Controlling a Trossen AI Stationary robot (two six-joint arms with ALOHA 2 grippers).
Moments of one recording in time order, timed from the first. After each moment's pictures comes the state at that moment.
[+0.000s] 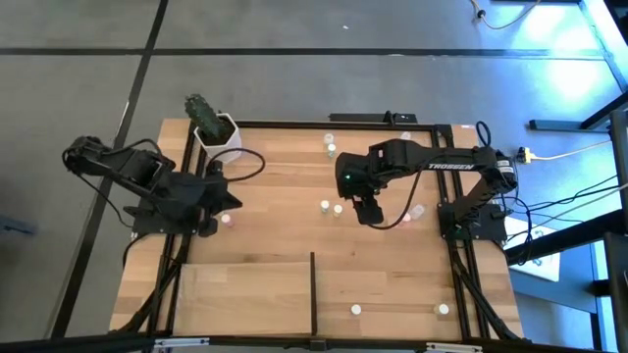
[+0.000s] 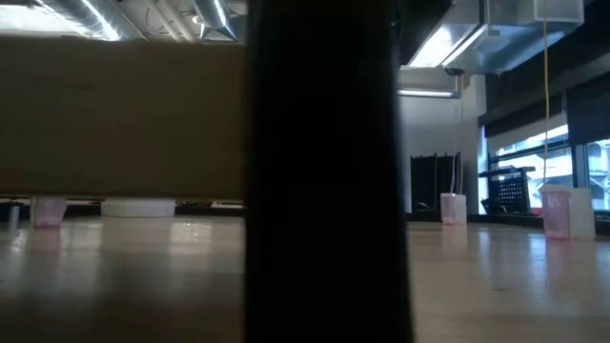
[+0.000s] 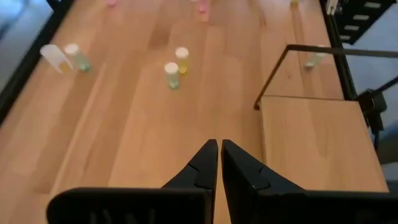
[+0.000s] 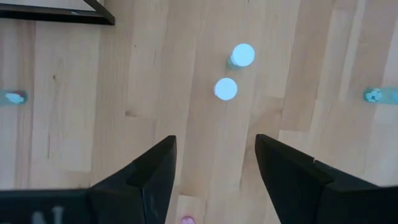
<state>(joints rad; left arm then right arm) -0.36 0.89 1.15 -1.02 -0.30 -0.36 -0.02 1.70 1.70 -1.27 -0.06 -0.14</state>
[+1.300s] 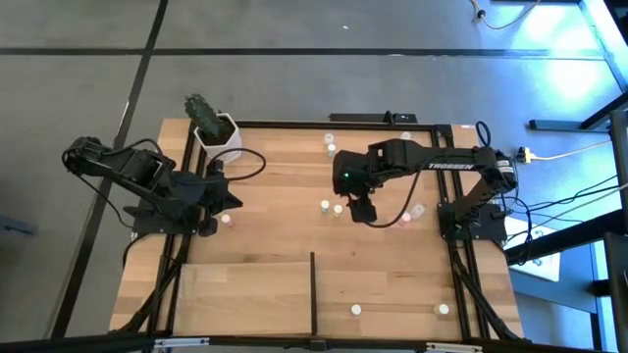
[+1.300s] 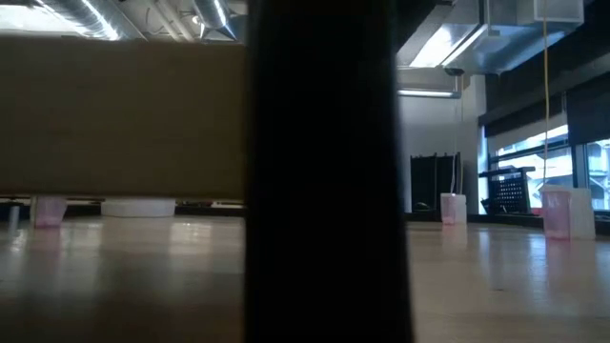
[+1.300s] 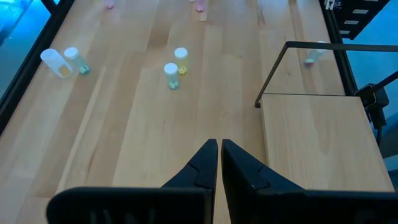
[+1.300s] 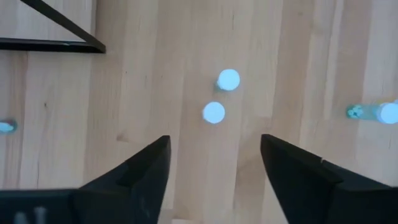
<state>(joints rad) -0.35 0.90 1.15 -1.02 -0.30 -0.34 -0.02 1.70 1.69 -1.19 -0.03 -0.12</state>
